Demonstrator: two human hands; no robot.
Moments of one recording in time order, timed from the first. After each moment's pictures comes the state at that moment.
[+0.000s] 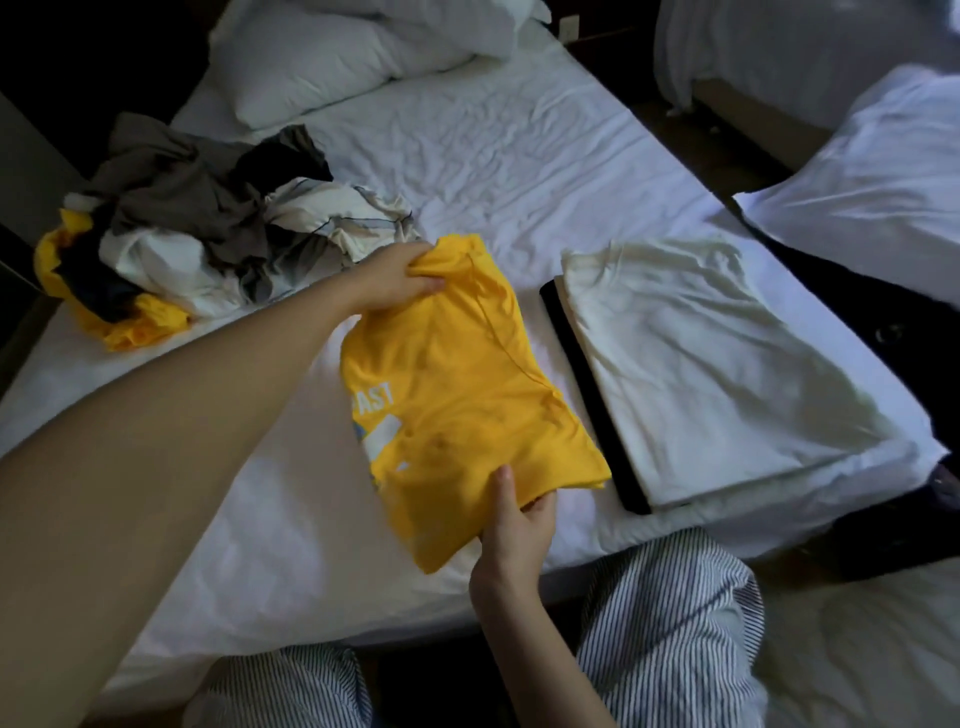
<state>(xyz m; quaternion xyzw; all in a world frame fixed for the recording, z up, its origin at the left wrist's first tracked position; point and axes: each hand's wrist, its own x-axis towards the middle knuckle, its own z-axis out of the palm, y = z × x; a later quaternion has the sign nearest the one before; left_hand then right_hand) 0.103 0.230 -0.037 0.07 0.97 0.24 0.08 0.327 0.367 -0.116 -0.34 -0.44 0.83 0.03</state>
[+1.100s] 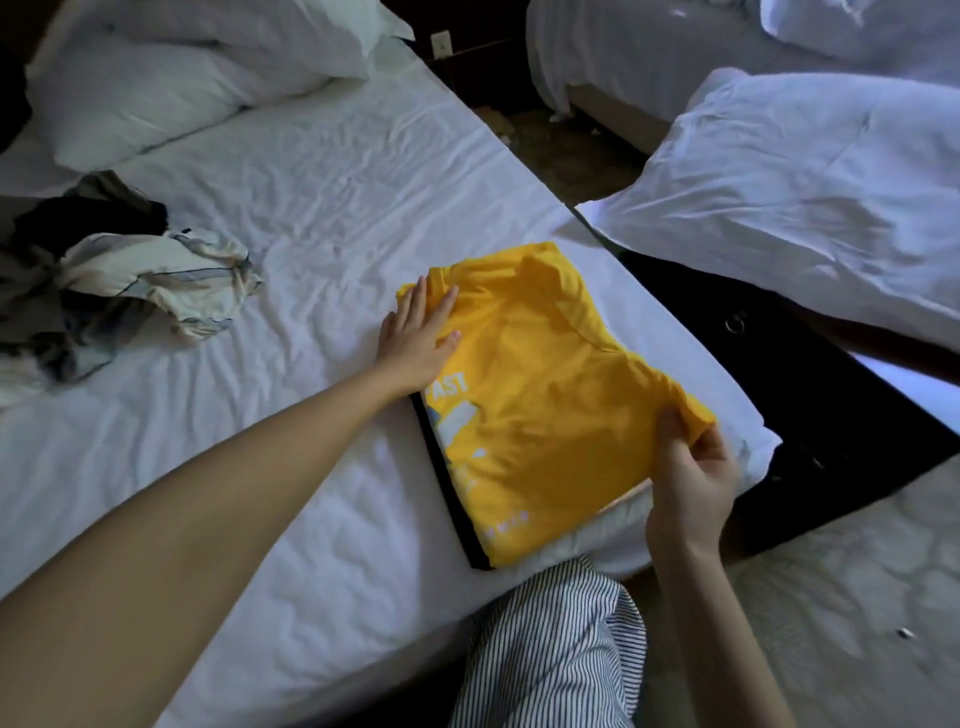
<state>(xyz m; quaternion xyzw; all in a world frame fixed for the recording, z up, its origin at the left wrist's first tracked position) 0.069 0.421 -0.137 0.11 0.99 0.11 0.07 0.249 0.639 -0.137 -0.32 -0.57 0.71 0.26</state>
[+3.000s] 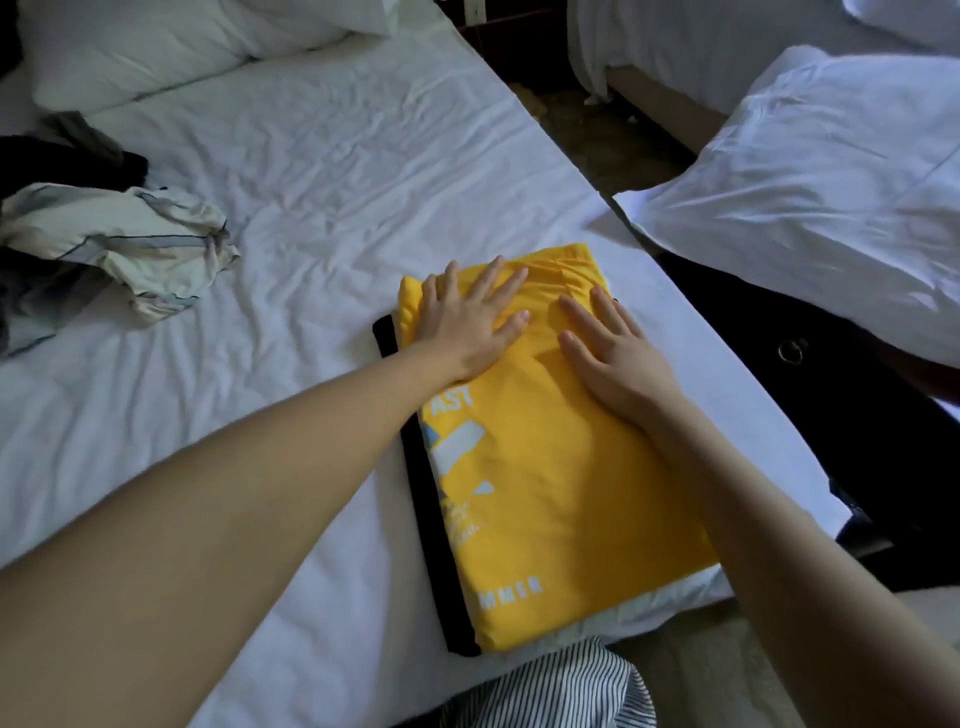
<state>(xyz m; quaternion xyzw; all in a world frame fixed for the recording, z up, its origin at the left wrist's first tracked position) 0.021 0.472 -0.163 0.16 0.99 -0.01 0.02 0.076 0.661 -0.168 0.05 -0.96 0.27 -0.03</state>
